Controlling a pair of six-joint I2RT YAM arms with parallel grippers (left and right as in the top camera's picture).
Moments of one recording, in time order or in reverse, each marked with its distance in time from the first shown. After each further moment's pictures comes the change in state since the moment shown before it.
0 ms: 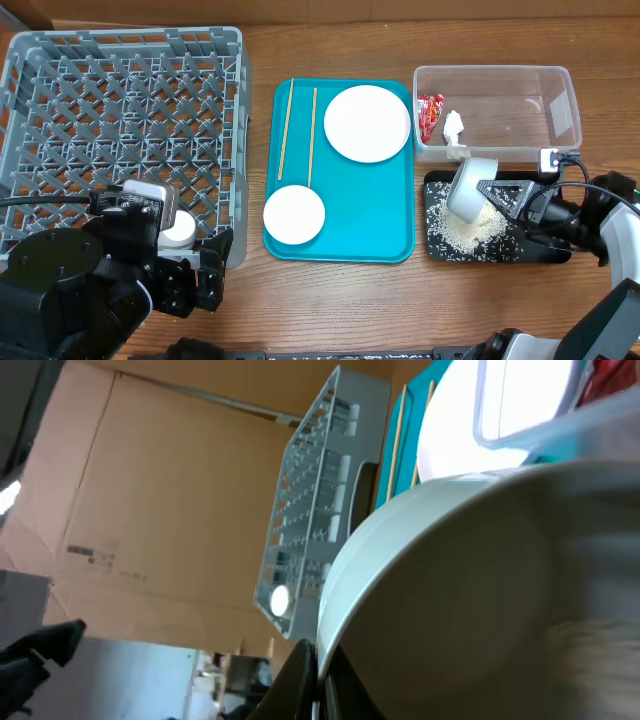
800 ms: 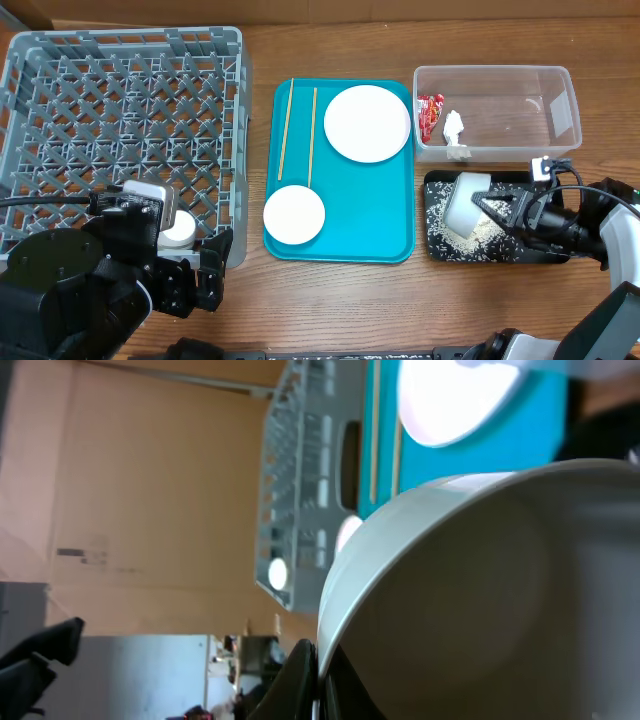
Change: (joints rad) left arm 0.000 0.000 0.000 0.000 0.000 0.000; right arm 0.005 -0.011 0.001 -0.130 0.098 -0.025
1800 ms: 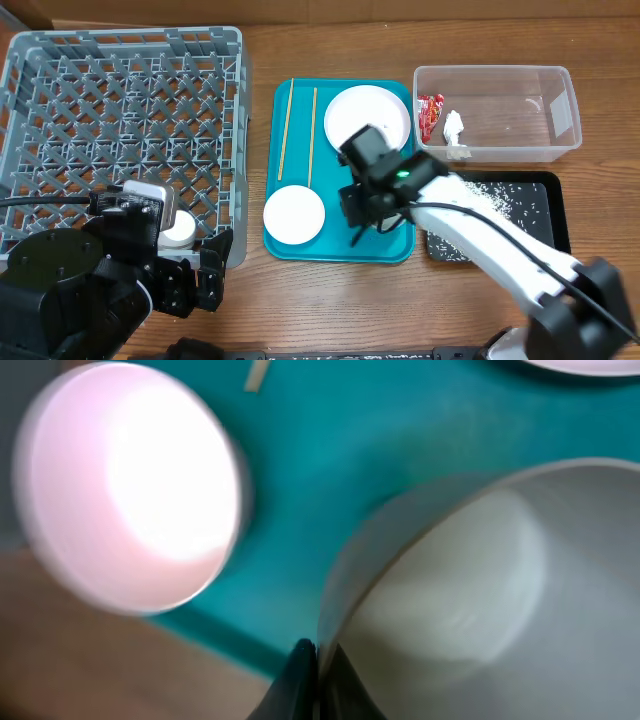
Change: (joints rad) left arm 0.000 0.000 0.000 0.000 0.000 0.000; right arm 1.198 0.170 0.347 0.436 1.226 0.897
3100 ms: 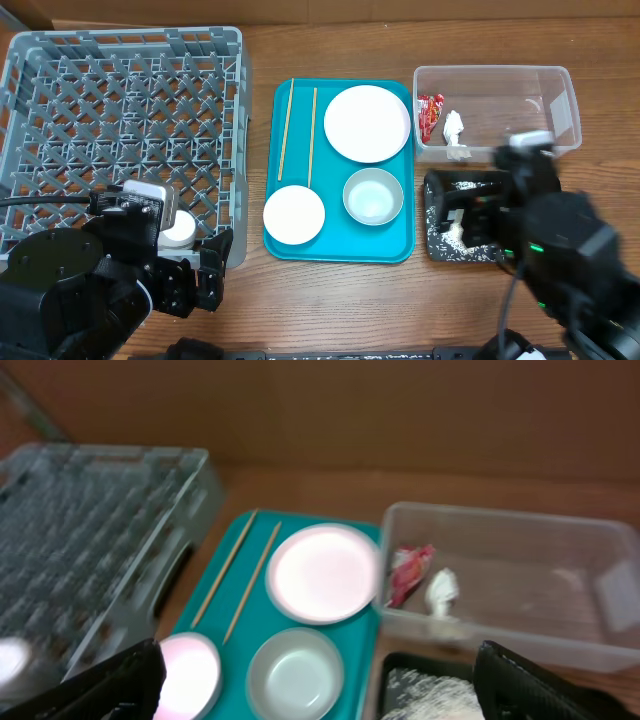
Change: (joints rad) left arm 0.000 0.001 0.000 0.000 0.000 0.000; right arm -0.074 -0.817 0.061 -0.063 0.407 -0.032
